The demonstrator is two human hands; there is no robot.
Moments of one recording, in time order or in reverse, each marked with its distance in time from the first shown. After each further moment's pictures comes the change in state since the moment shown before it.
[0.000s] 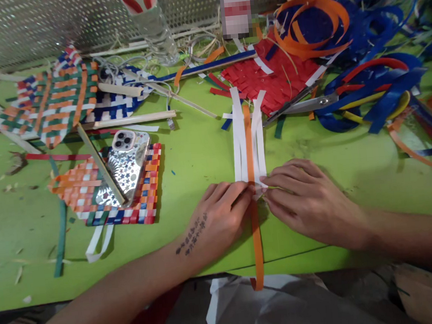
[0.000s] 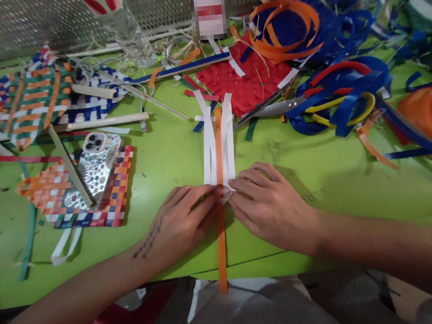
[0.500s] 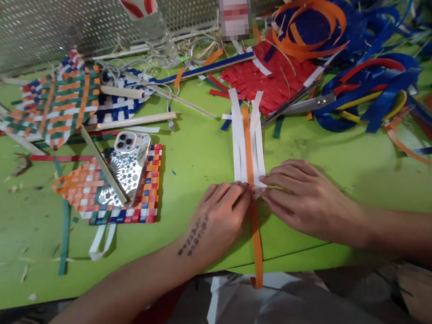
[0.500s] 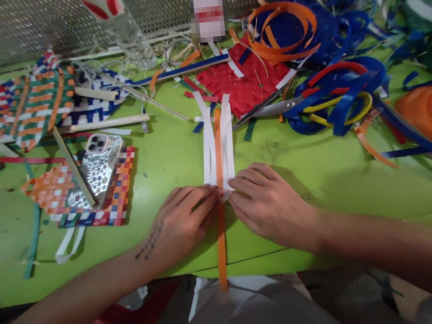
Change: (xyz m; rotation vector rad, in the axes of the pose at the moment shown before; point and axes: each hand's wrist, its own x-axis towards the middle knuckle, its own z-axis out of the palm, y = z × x) left_hand -0.002 0.003 0.000 0.060 0.010 0.038; right_hand 0.001 0.004 0.002 -0.004 0.008 -0.040
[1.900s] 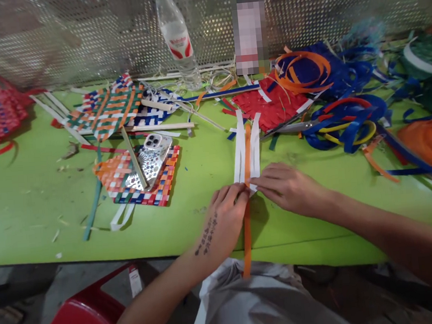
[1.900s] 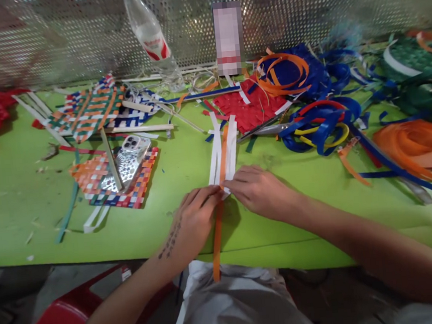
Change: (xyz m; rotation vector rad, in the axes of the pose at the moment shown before) left_hand -0.002 0.040 0.017 0.062 0.093 -0.294; right_hand 0.004 0.037 0.011 0.205 -0.019 -0.083
